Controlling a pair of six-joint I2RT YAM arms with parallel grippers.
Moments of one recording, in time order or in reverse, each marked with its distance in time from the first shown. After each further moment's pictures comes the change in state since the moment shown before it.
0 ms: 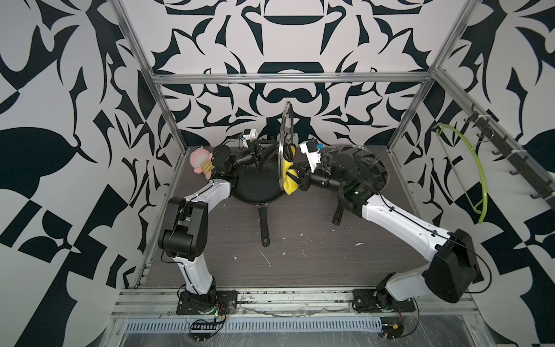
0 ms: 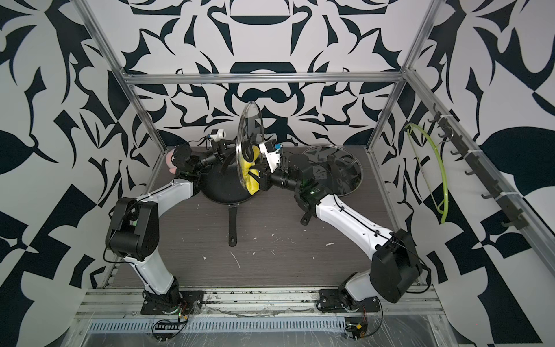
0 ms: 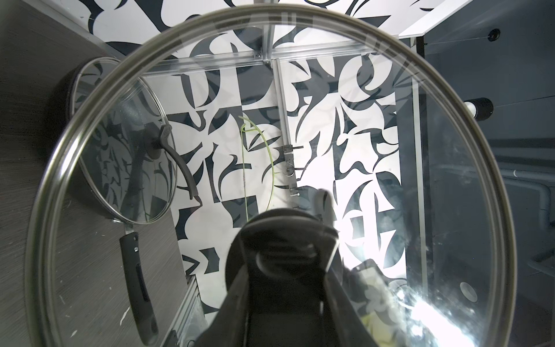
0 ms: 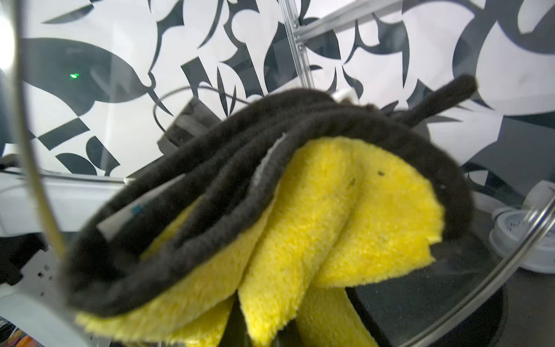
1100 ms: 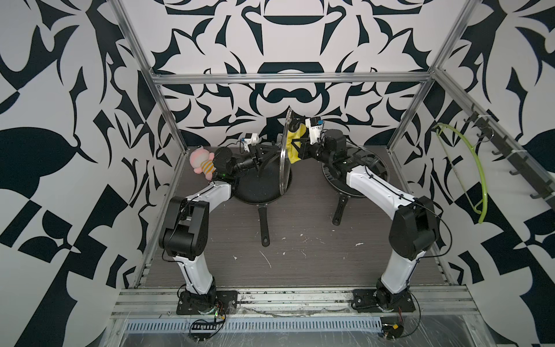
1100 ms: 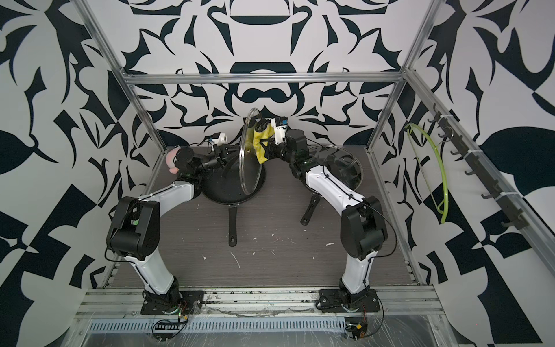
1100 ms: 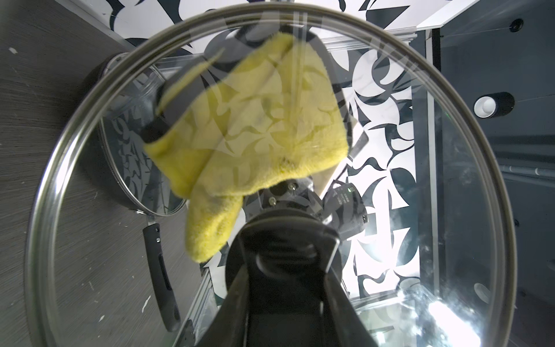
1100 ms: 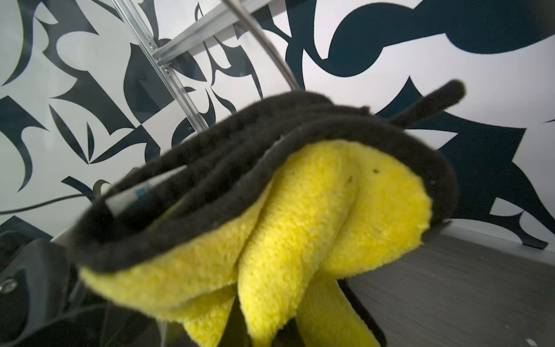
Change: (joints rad) left arm 0.004 -0.020 -0.040 -0.080 0.014 0.110; right arm -0.164 0.330 0.318 -0.126 0.206 0.001
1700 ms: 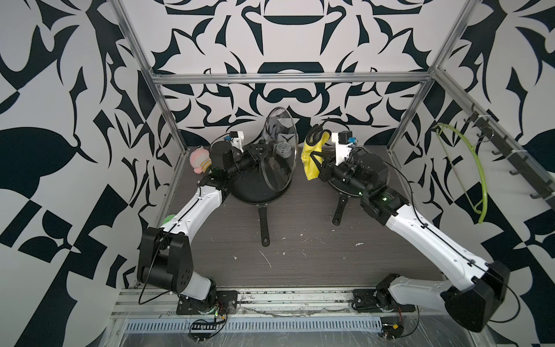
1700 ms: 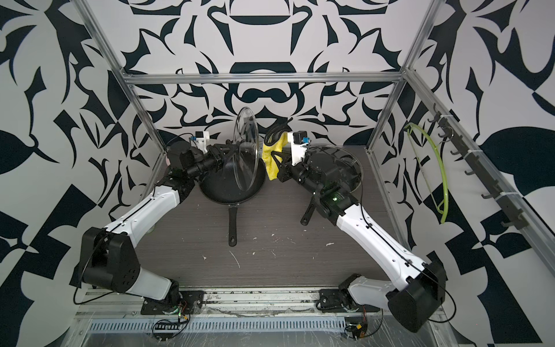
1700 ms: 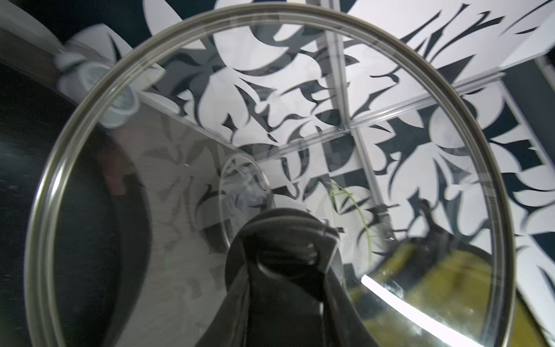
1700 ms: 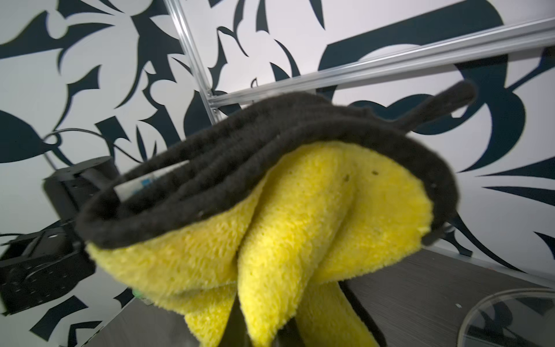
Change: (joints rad) left arm -0.058 -0.283 0.000 -0.729 -0.510 0.629; right arm 0.145 -0.569 -0.354 -0.046 0.172 -0.077
